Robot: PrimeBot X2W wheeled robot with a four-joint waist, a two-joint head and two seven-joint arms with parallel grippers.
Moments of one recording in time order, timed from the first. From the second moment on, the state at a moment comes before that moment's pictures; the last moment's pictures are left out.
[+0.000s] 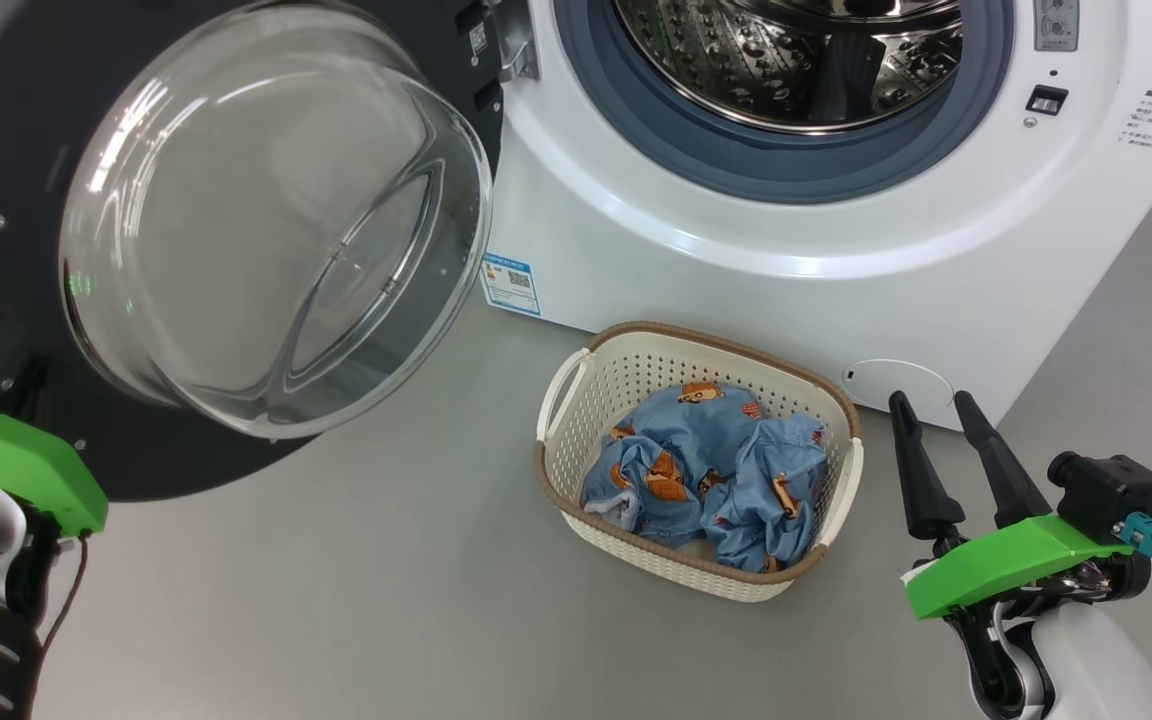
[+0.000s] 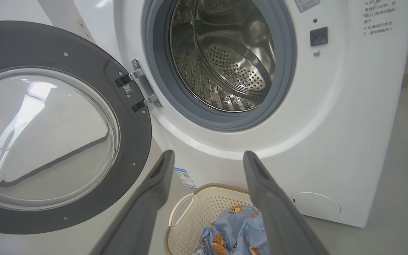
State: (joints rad) left arm -0.80 0.40 -0.23 1.12 -0.50 -0.09 -0.13; right arm -0.25 -0.13 0.13 0.40 0.50 0.13 -0.25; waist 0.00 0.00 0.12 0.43
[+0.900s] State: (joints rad) left arm -0.55 0.37 -0.22 0.85 -0.53 -0.09 -0.25; right arm -0.23 -0.16 0.19 0.39 0.53 0.13 -0.25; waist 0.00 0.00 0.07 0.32
